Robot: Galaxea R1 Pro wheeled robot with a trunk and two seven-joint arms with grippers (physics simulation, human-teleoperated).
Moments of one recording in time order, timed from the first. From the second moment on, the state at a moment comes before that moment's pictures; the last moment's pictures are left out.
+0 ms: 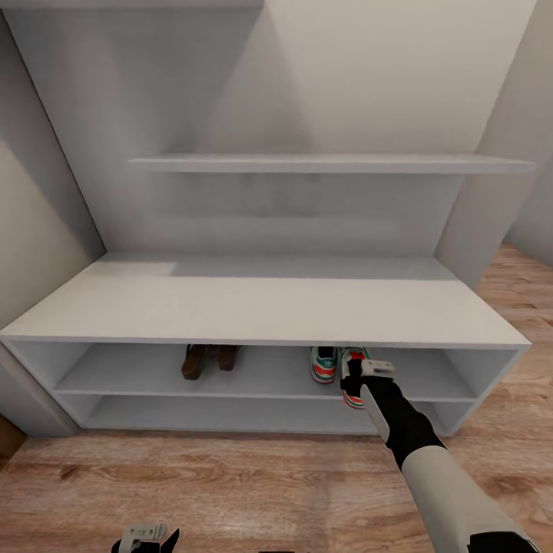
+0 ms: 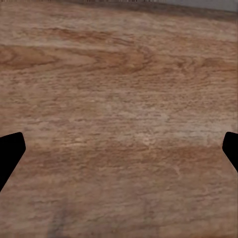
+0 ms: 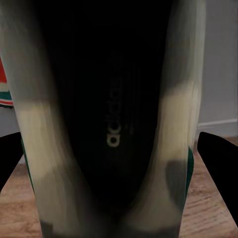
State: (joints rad) left arm -0.25 0.10 0.34 -0.40 -0.15 -0.27 -0.43; right arm -0.74 0.03 0.05 -0.76 -0.16 0.58 -0.25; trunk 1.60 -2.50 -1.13
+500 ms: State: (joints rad) left arm -0.25 0.10 0.34 -0.41 -0.15 -0.27 -0.43; right arm -0.74 0.03 0.05 -0.76 -0.16 0.58 -0.25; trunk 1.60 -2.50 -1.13
